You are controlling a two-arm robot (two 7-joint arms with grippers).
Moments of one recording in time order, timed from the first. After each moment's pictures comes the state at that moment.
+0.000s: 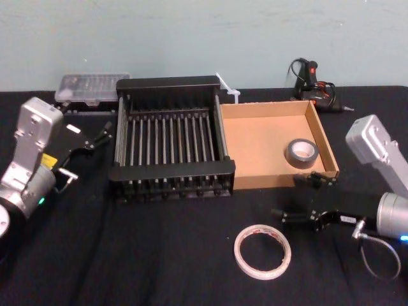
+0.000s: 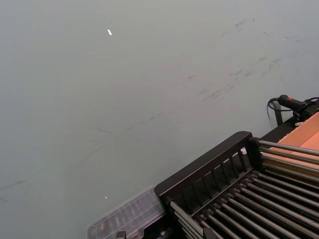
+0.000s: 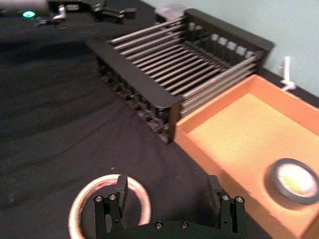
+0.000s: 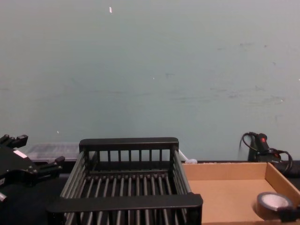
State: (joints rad) left arm -0.20 0.60 0.45 -1.41 -0.25 -0.12 0.03; right arm 0.06 0.73 -0.36 -1.75 0.40 0.34 0.60
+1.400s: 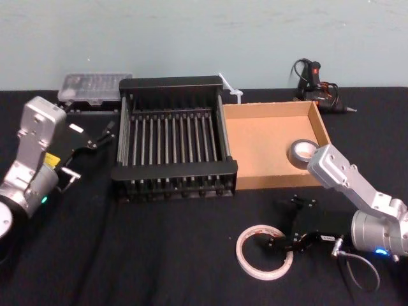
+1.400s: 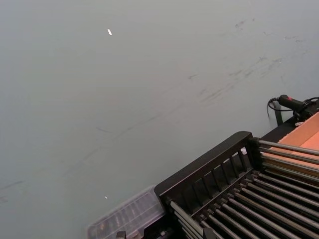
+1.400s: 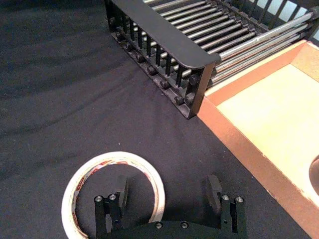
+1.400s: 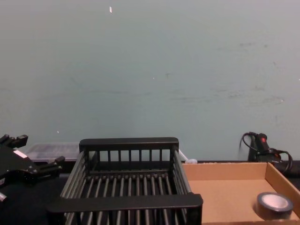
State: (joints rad) left arm -0.20 0.60 0.45 -1.41 -0.25 -0.12 0.03; right arm 0.18 0.71 -0.54 -1.63 0.32 0.33 0.59
